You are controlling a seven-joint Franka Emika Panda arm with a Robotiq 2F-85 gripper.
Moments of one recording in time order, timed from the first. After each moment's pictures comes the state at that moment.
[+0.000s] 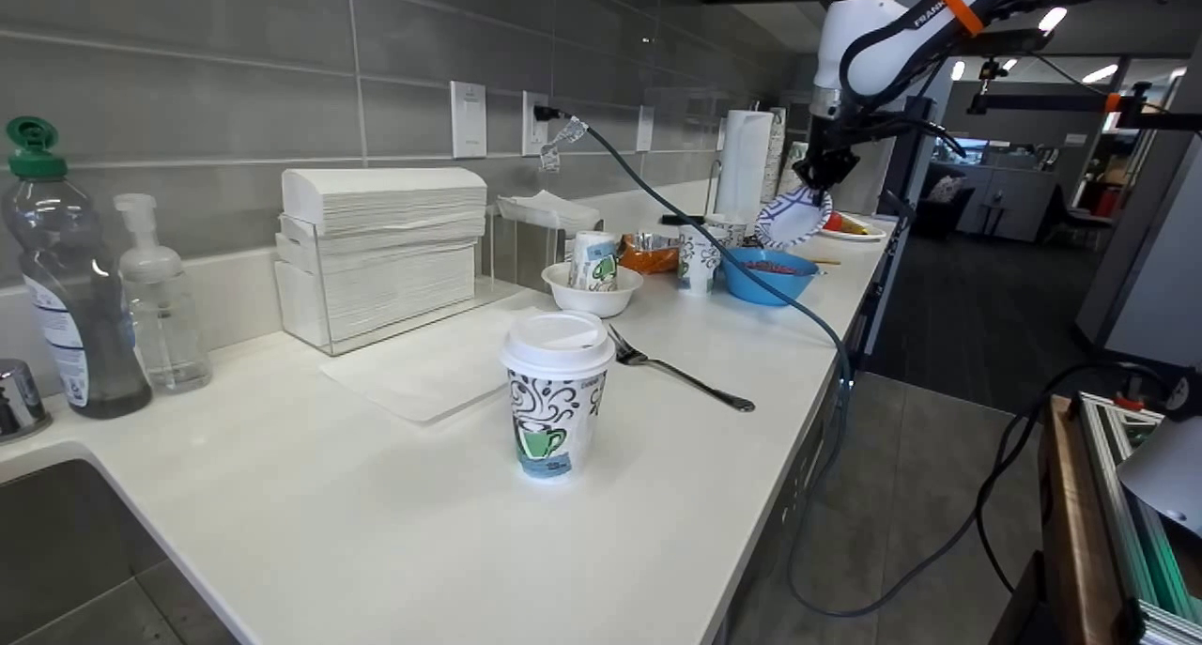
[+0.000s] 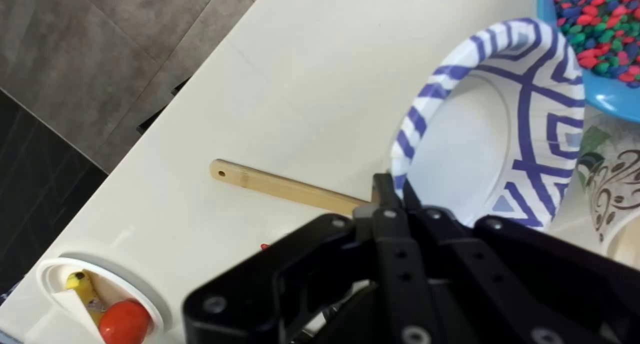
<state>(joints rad) -0.21 0.11 -0.21 -2.12 -0.42 2.41 0.50</state>
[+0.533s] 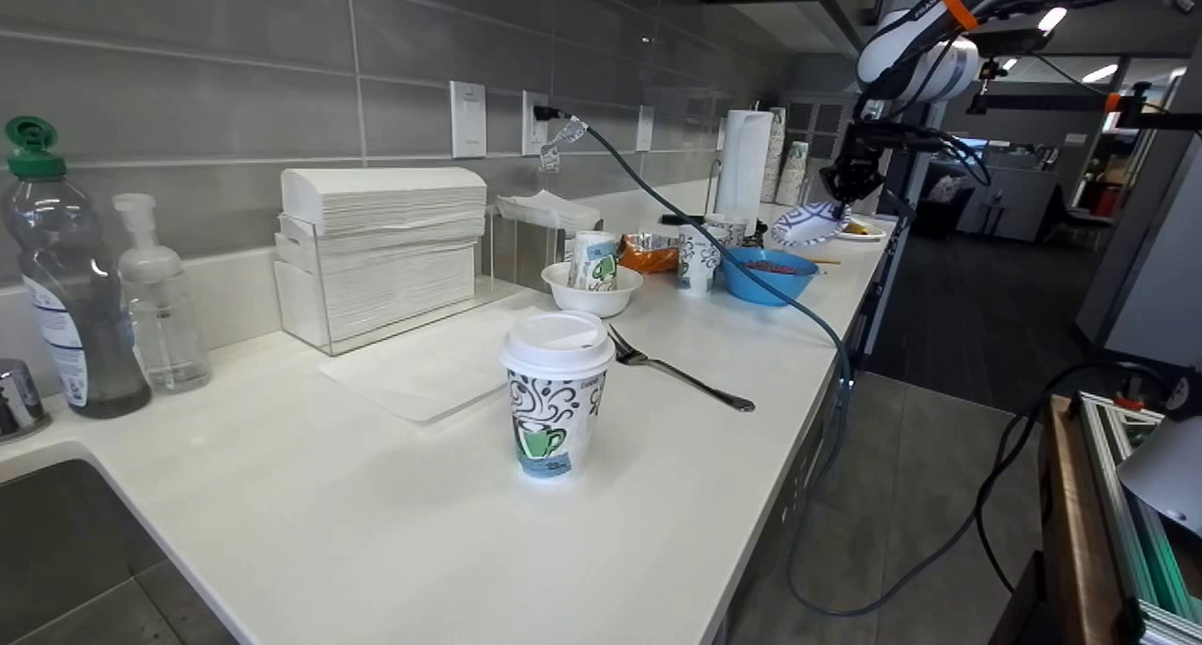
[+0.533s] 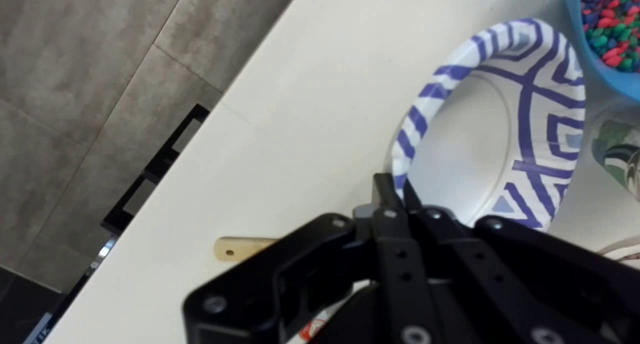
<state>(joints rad) -0.31 0.13 -0.27 -2.15 0.02 2.44 0.16</state>
